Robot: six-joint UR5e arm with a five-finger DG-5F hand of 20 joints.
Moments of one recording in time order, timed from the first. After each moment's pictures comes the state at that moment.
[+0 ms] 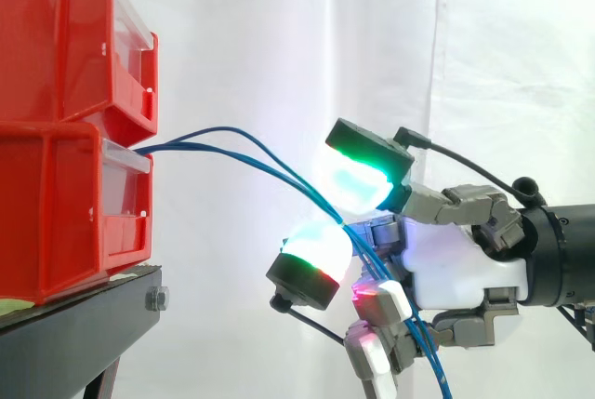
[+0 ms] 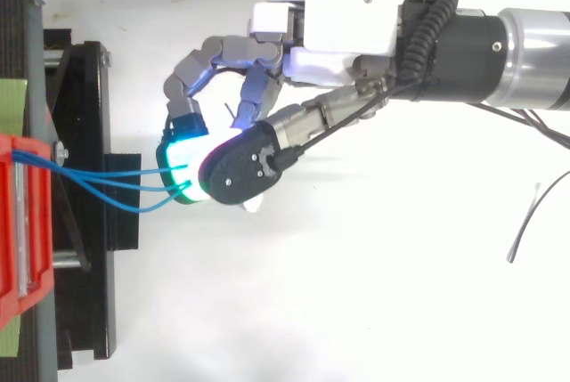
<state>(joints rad) 0.02 -2.34 -1.19 -2.79 -1.54 -0.03</state>
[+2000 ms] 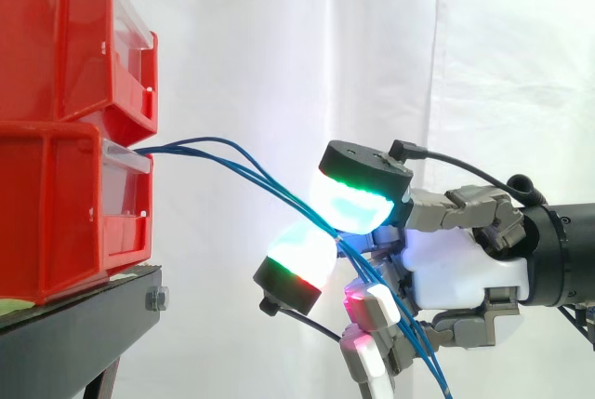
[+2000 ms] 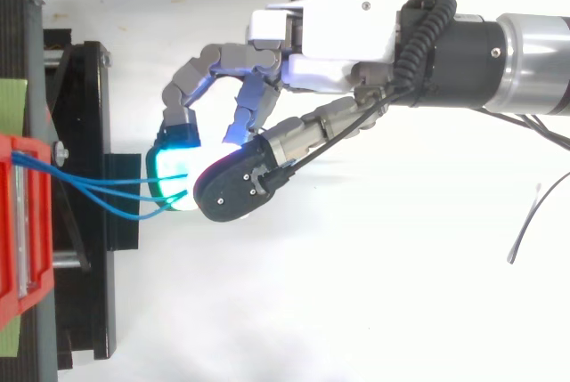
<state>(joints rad) 0.03 -2.34 -1.19 -2.79 -1.54 -0.03</state>
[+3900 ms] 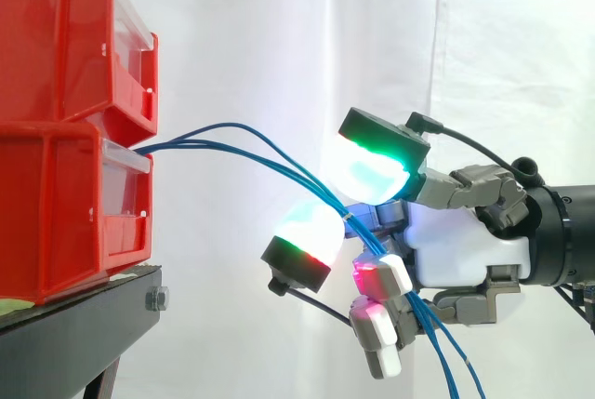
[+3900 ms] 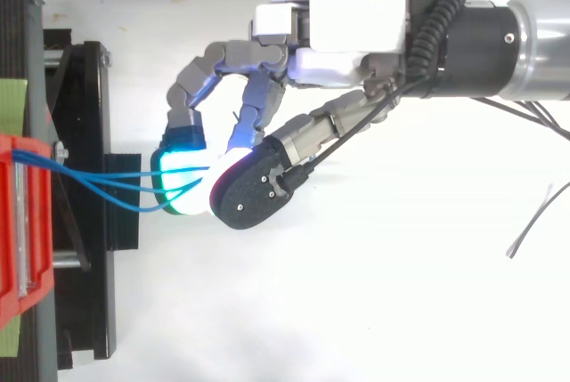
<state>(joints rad) 0.01 -2.32 -1.19 -2.80 -1.61 -0.03</state>
